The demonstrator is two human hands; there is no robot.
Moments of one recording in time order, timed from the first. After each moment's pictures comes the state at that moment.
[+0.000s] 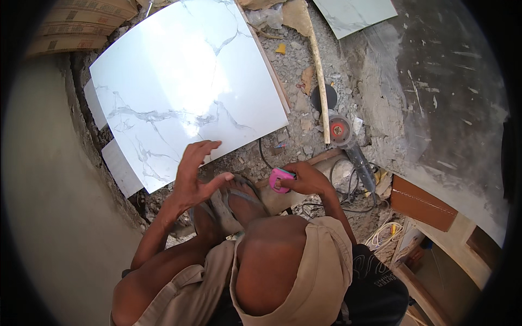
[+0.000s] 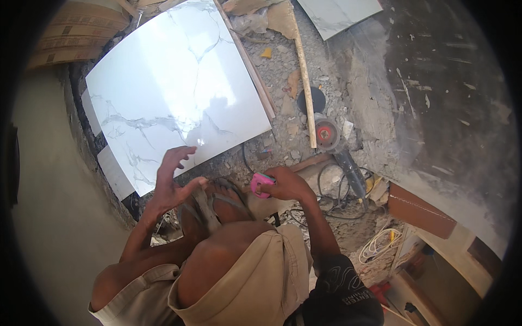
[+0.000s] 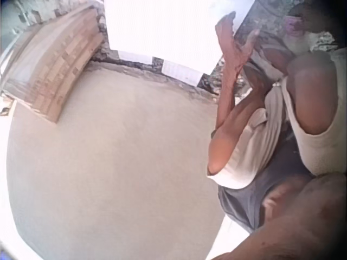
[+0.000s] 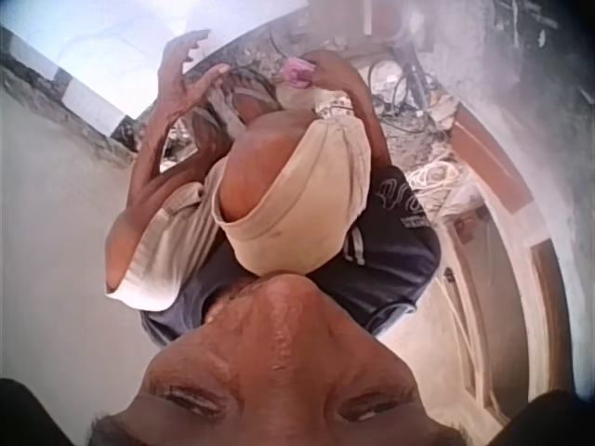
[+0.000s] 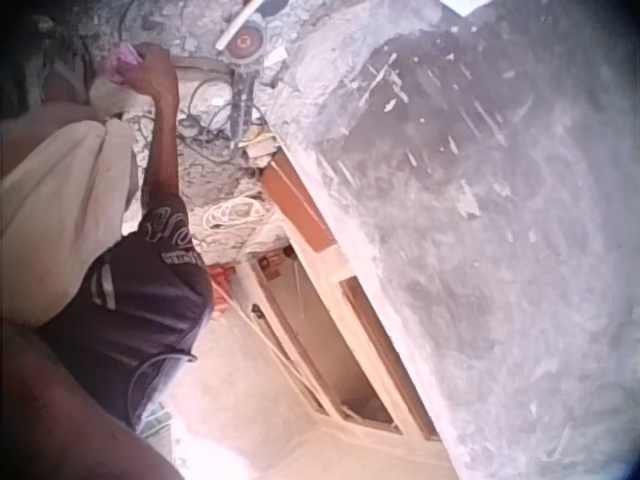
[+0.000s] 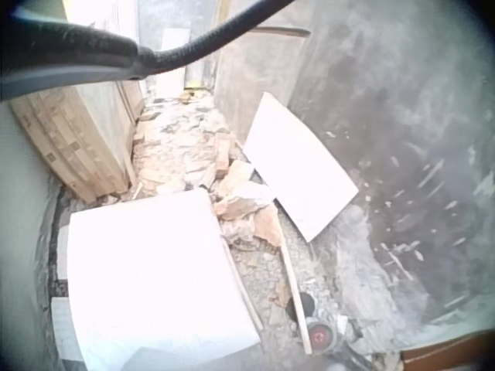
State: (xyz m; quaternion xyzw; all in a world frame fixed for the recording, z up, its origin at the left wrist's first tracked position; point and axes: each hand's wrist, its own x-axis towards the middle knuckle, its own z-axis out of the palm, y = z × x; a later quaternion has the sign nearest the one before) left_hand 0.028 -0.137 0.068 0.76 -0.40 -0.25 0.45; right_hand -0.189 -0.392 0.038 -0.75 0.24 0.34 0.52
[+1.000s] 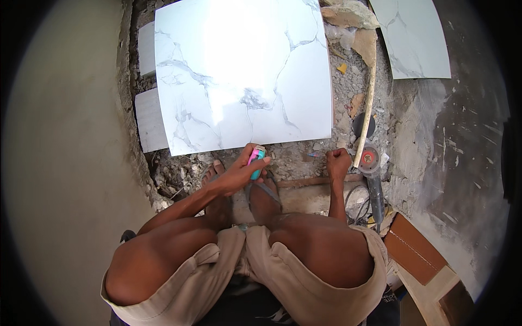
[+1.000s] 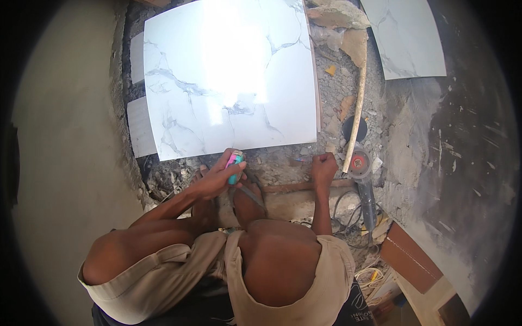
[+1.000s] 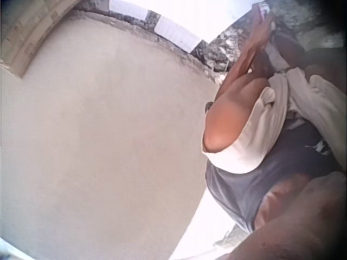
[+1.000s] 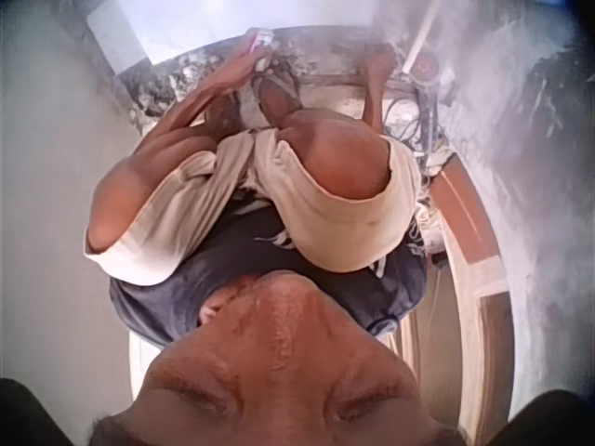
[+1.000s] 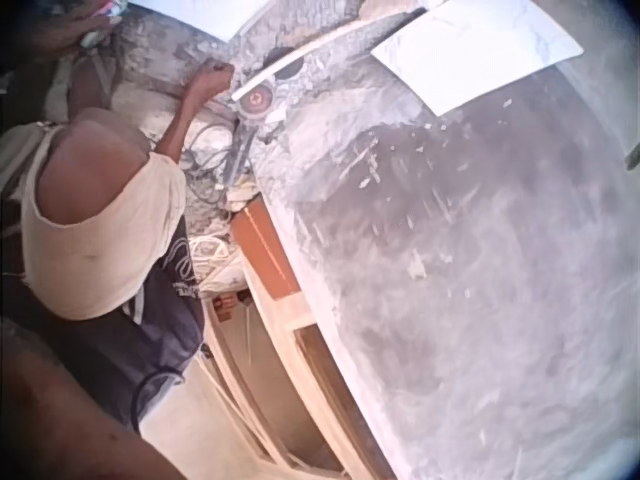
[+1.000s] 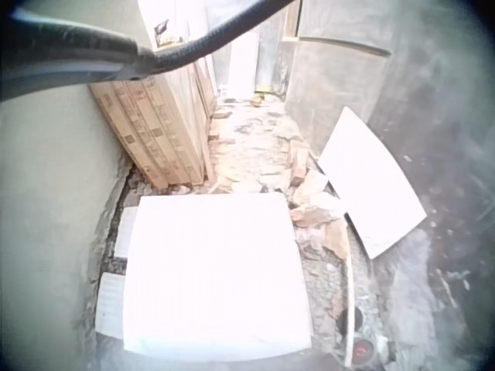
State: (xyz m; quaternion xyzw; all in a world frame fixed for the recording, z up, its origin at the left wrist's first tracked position) left_hand -0.030 -0.121 0.017 0.49 0.09 -0.62 0.61; right_hand -0.189 -0.420 -0.073 -0.79 0.52 0.00 0.32
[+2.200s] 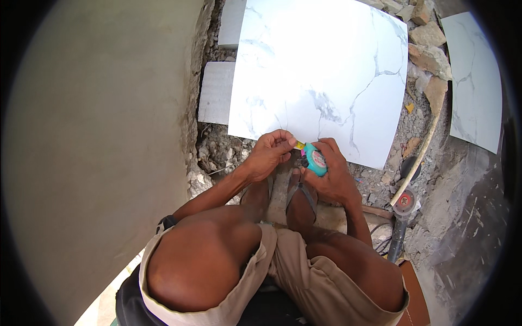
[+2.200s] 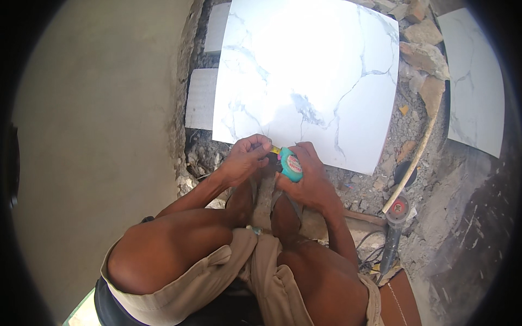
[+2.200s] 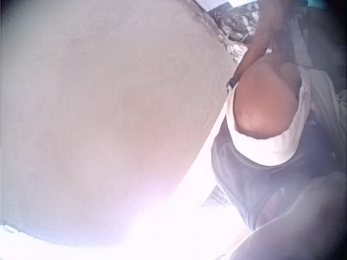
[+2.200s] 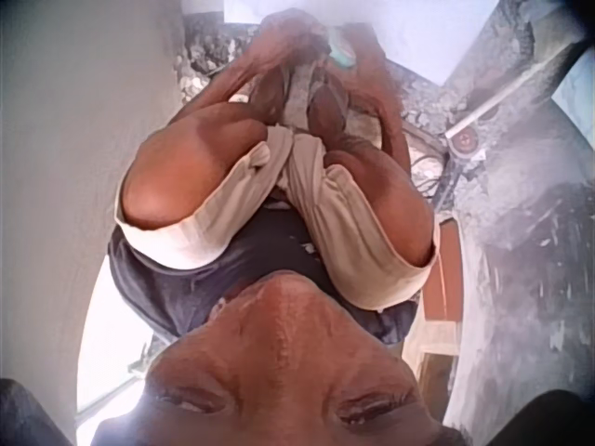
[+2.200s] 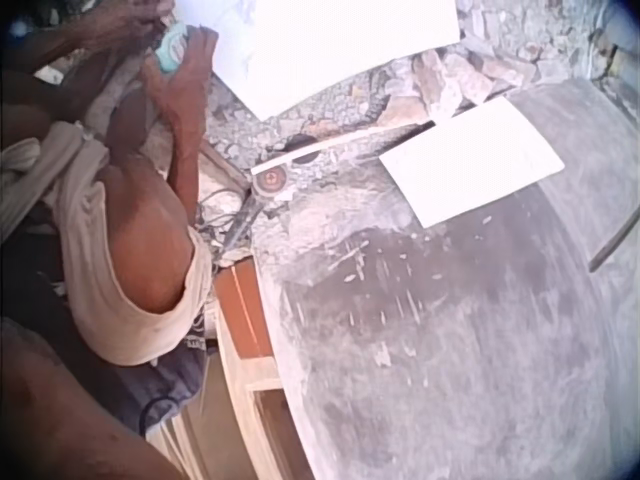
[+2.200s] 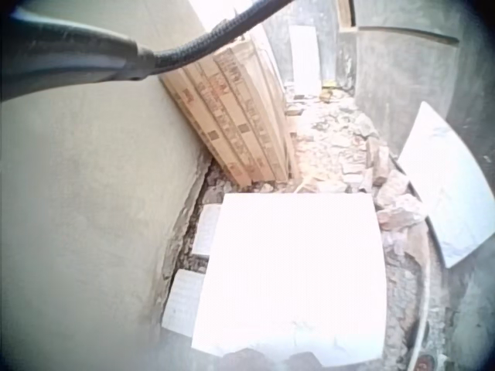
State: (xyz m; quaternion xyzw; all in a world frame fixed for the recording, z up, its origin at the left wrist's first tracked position) left_hand -0.002 -0.062 0.017 0.49 0.20 -0.41 0.74; right_hand -0.042 -0.279 0.062 -0.81 -0.01 0.17 0.55
